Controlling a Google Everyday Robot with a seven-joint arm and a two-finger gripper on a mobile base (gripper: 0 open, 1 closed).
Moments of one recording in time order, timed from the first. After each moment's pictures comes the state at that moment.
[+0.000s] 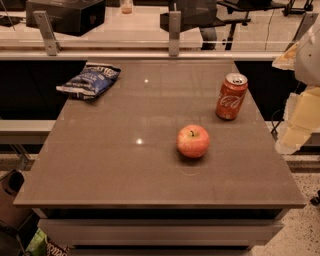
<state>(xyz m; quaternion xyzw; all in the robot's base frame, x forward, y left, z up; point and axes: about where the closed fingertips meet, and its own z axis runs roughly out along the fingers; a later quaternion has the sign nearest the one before) 0.438 -0.214 0.985 -0.60 0.78 -0.04 0.17</state>
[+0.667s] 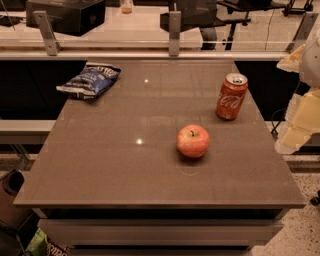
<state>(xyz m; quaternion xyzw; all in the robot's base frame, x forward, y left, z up) 0.441 -0.220 0.981 -0.58 0.79 -0.03 0.19</state>
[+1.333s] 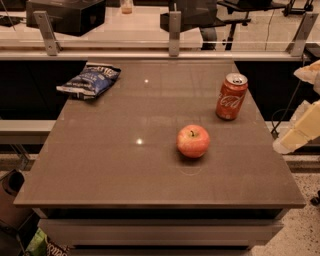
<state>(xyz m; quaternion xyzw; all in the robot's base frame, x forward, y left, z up) 0.455 -0.247 0.960 -0.50 0.82 0.00 0.27</state>
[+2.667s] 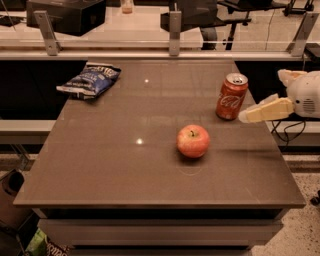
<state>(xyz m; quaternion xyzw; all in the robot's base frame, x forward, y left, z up) 0.572 -0.253 0.914 -0.36 0.78 0.11 0.50</state>
